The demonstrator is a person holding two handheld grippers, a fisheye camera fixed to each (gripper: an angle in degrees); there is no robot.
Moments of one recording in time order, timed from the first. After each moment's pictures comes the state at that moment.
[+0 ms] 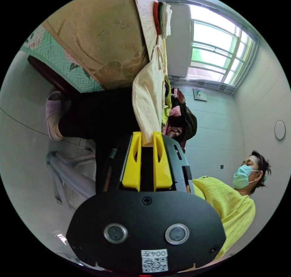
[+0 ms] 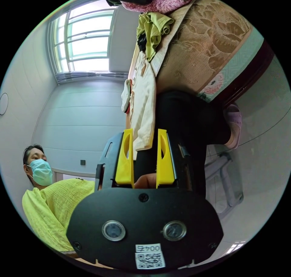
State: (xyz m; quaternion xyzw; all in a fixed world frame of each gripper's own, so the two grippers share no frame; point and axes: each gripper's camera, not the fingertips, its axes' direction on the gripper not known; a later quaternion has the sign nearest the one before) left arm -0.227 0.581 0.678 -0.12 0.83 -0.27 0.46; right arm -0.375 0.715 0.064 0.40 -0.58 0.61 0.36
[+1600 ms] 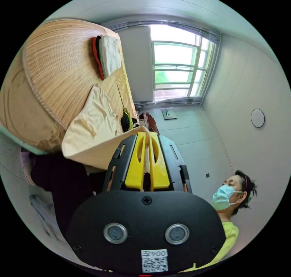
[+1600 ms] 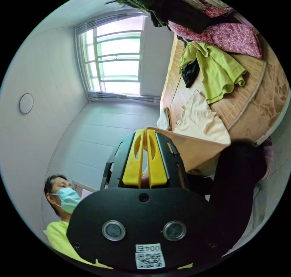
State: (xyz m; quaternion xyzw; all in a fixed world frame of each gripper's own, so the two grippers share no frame) left arm -0.346 0.412 0.566 0.04 0.84 -0.34 0.43; right arm -0.257 0.725 0.019 0.52 -0.54 0.61 0.25
